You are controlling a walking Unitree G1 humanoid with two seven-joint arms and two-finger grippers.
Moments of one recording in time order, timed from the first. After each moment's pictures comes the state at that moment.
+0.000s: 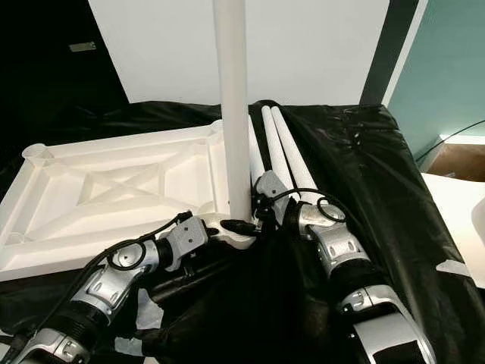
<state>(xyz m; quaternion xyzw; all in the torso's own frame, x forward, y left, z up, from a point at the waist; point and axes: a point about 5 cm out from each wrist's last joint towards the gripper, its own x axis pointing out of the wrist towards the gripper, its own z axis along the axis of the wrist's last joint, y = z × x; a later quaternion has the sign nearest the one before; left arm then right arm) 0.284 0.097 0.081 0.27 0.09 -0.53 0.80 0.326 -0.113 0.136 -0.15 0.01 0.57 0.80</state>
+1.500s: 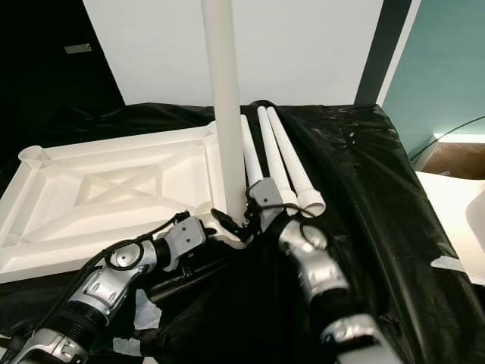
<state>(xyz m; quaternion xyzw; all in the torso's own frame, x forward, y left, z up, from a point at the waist) 0.286 0.099 0.082 0.27 0.09 -0.52 0.80 0.323 -0.097 0.132 -0.12 -0.05 0.44 0.89</state>
